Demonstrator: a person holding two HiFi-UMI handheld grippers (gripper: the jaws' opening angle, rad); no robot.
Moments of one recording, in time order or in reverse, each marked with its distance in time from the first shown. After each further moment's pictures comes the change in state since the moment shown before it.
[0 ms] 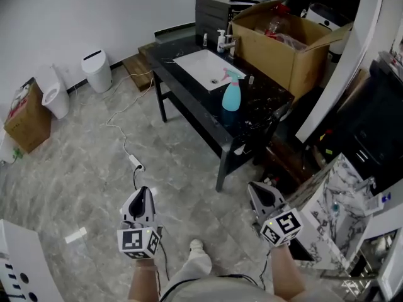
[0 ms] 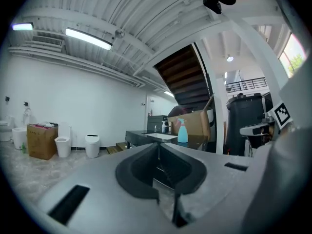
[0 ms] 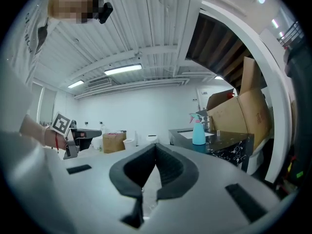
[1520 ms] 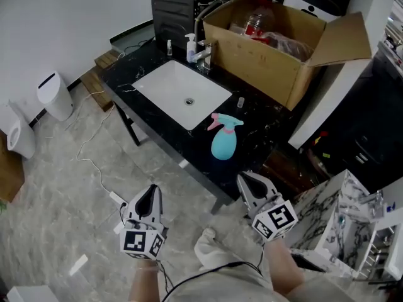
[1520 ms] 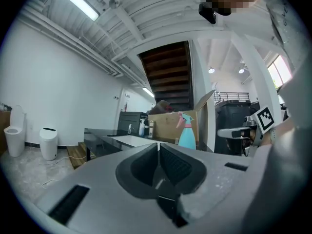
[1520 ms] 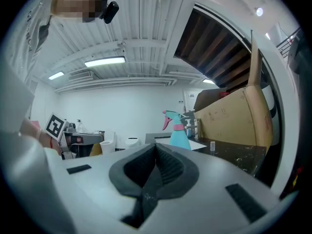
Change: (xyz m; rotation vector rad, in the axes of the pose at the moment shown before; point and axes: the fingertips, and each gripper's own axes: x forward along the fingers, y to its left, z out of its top) left arm 0.329 -0.004 0.005 -0.036 -0.003 -0.379; right arm 0.230 -0.171 0.025 -0.013 -0.018 -0.185
